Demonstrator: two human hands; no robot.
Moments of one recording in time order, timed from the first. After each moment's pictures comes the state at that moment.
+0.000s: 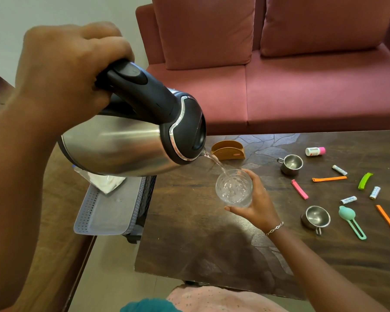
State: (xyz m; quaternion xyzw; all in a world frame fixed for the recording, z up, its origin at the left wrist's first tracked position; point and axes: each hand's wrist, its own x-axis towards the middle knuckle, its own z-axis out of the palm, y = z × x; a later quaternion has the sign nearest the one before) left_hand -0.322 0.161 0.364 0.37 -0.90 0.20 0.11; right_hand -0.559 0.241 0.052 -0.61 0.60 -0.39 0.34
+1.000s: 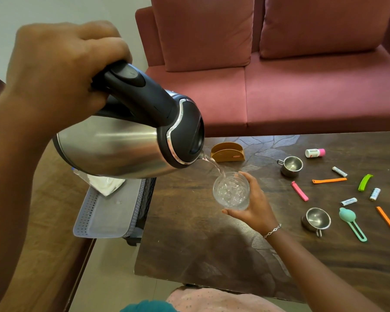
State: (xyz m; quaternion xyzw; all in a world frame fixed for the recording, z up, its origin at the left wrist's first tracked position) left_hand -0.313 0.150 0.367 0.33 -0.92 0.21 0.08; right_hand -0.554 0.240 0.055 -0.61 0.60 -0.38 0.35
